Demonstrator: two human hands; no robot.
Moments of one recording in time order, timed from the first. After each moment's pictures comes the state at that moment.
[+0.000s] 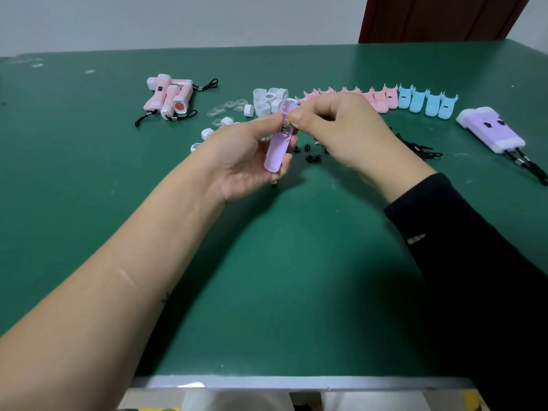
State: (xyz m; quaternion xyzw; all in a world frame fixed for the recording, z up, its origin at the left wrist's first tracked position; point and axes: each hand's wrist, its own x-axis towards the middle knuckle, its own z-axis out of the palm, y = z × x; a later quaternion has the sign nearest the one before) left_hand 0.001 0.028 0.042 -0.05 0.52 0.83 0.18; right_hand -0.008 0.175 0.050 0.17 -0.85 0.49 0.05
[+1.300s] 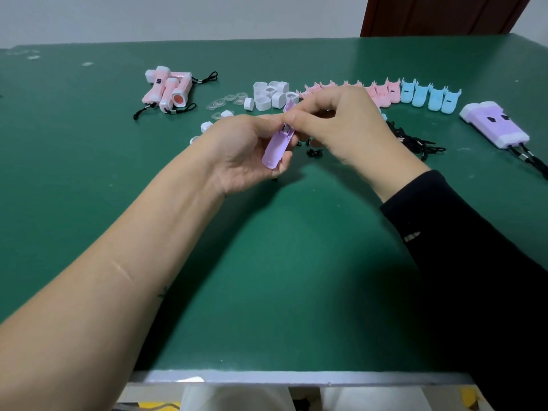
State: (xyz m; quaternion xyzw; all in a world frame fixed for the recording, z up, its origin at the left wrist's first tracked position) left_hand 0.001 0.026 0.040 -0.04 0.55 0.81 0.19; right_hand -0.010 0.172 0.043 0.16 -0.84 0.51 0.07
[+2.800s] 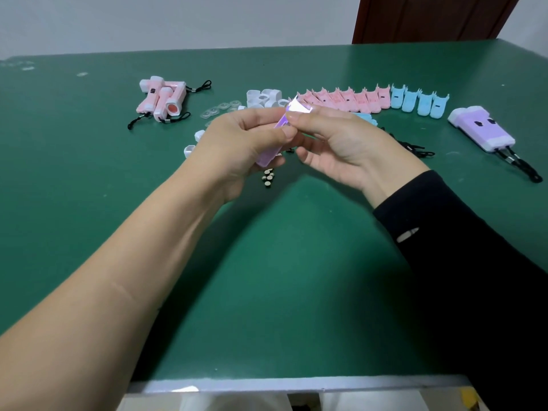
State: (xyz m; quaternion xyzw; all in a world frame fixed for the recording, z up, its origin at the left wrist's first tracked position) left_hand 0.007 0.030 0.039 0.04 0.69 0.72 0.03; right_hand -0.020 0.178 0.035 0.04 -0.58 0.80 -0.15
